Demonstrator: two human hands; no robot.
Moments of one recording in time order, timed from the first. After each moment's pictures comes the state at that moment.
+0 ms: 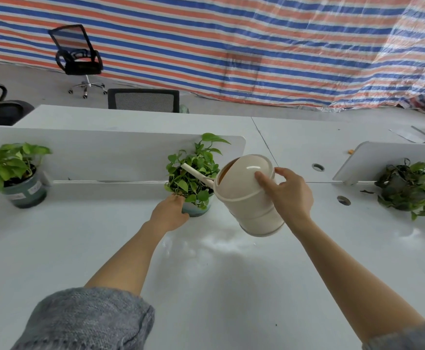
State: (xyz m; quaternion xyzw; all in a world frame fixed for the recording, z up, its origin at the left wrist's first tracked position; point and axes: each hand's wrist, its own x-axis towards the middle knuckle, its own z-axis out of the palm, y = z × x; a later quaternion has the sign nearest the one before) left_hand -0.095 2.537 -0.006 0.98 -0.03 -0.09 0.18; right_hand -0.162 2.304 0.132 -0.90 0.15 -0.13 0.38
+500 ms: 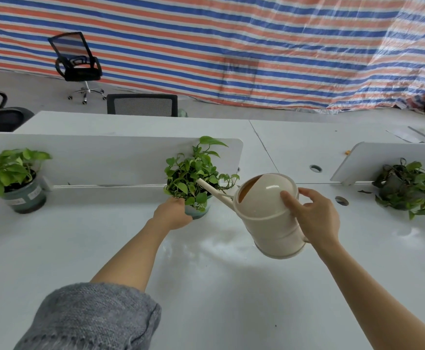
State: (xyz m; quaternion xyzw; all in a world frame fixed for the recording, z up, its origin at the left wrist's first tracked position) left_hand -0.093 2.524 0.008 0.98 -0.01 -0.14 0.14; right_hand -0.190 2.257 0.112 -0.89 0.19 -0.15 0.39
